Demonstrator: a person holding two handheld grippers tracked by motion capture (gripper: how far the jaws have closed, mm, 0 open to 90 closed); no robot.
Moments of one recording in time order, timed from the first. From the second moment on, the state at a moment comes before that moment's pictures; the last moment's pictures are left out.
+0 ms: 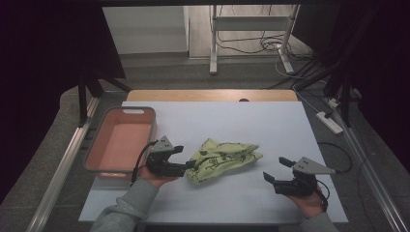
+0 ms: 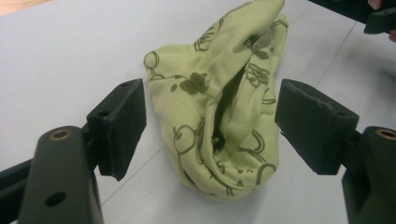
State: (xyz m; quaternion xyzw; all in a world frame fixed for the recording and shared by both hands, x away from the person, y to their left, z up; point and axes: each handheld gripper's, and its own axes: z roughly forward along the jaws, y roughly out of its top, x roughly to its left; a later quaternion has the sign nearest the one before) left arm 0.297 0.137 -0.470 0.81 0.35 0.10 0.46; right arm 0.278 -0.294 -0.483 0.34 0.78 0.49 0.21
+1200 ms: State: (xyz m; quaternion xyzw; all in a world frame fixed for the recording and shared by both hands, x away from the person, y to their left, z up) left arm 0.298 0.137 -0.474 0.82 0.34 0.10 0.45; right arm 0.285 -0.276 -0.470 0.32 0.78 0.49 0.22
